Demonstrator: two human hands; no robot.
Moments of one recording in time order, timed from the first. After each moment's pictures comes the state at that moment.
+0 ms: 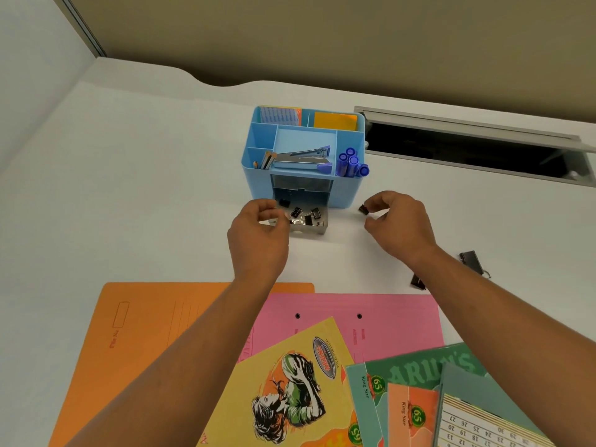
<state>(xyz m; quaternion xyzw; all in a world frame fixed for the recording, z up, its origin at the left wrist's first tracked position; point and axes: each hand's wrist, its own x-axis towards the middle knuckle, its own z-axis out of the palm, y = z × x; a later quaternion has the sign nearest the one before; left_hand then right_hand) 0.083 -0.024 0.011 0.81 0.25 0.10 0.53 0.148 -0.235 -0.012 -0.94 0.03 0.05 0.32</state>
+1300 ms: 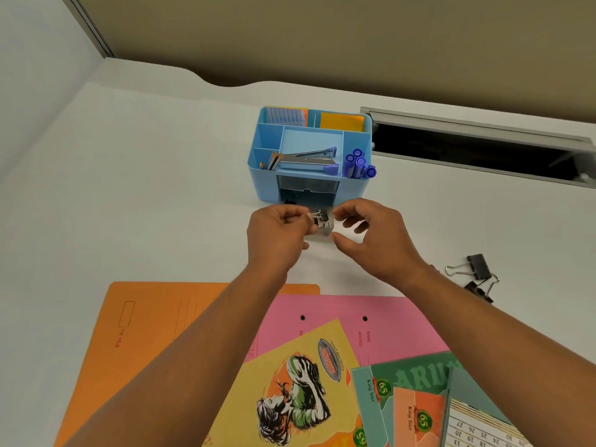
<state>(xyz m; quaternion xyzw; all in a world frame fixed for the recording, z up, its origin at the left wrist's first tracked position) 0.093 -0.034 0.022 0.74 0.26 -0.01 0.63 0.116 -0.198 0.003 -0.90 -0.15 0.03 0.41</state>
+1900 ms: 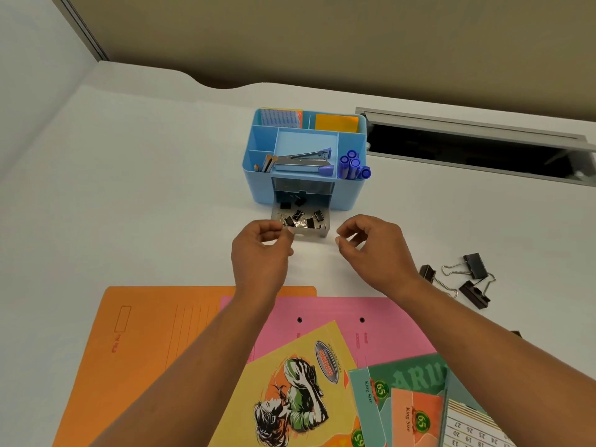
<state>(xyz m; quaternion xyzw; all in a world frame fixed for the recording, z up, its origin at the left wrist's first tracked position) 0.070 -0.027 0.005 0.74 0.30 0.05 0.60 0.107 -0.204 -0.015 -0.92 -0.06 0.04 0.39</state>
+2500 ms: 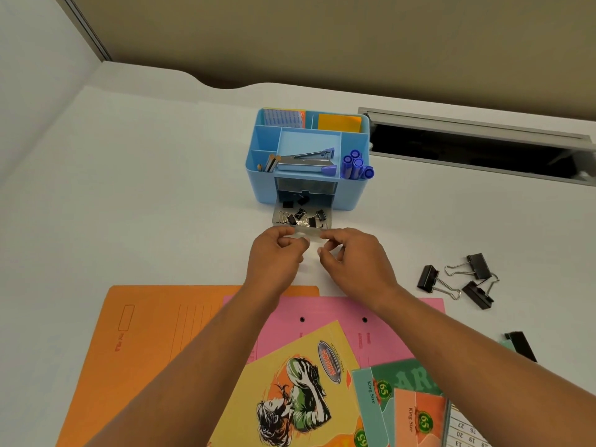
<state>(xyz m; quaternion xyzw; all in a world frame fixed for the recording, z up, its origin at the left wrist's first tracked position) 0.074 -0.030 0.001 0.74 0.27 -0.09 0.61 0.095 -0.176 -0.029 -0.93 -0.08 0.06 0.35</state>
